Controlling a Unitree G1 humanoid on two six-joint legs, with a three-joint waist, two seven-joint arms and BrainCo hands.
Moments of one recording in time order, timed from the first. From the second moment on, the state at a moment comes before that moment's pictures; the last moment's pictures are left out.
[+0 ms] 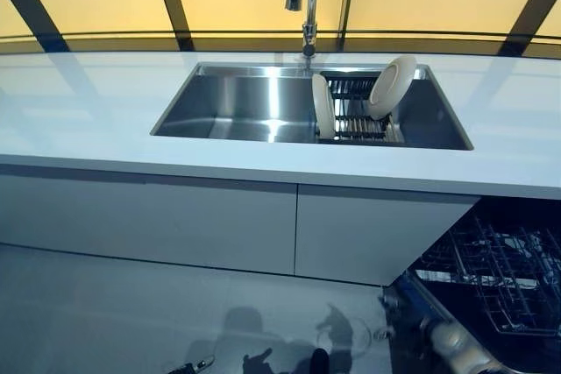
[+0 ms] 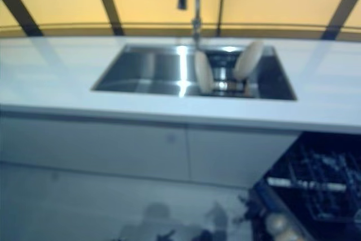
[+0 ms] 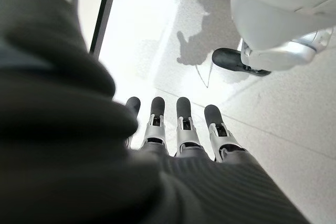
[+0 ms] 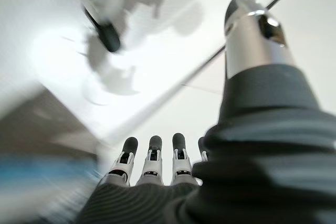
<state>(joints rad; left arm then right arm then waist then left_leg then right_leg) 0.05 0.32 -0.12 1.01 -0.37 0.17 -0.05 -0.09 -0.72 0.31 0.44 -0.08 0.00 0.40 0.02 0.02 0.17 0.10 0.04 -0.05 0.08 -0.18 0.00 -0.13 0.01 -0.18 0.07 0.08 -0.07</state>
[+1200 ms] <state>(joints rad) 0.09 0.34 -0.10 1.11 -0.35 0.12 -0.07 -0.90 -0.96 -0.05 0.52 1.17 -0.06 -0.15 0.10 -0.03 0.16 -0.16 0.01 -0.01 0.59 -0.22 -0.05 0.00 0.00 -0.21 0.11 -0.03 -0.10</state>
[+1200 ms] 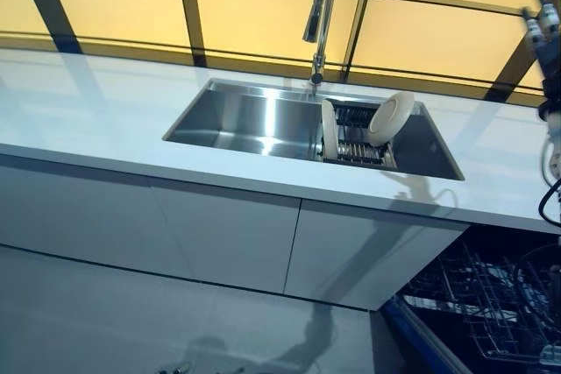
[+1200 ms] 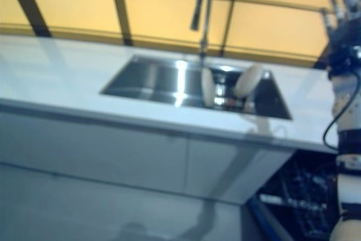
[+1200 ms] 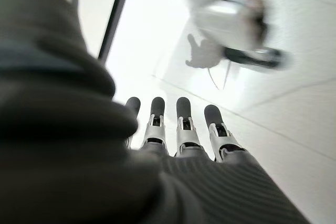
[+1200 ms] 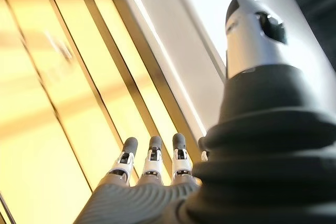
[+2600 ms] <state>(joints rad) 0.02 0.36 -0.10 1.07 -0.43 0.14 -0.03 -0.95 -1.02 0.17 0.73 0.92 0.31 -0.23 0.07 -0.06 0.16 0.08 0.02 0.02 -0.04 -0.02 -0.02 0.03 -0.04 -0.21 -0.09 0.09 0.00</state>
